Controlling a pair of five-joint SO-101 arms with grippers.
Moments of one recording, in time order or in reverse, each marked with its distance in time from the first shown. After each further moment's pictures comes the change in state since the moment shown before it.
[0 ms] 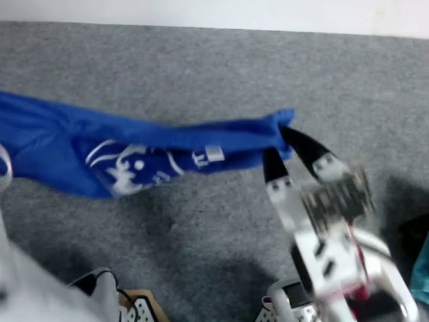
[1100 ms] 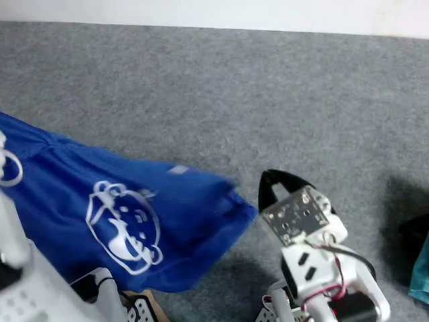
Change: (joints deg) left arm -1.4 -14.8 33.6 -23.3 0.1; right arm 0.4 -13.3 21.7 6.7 8.4
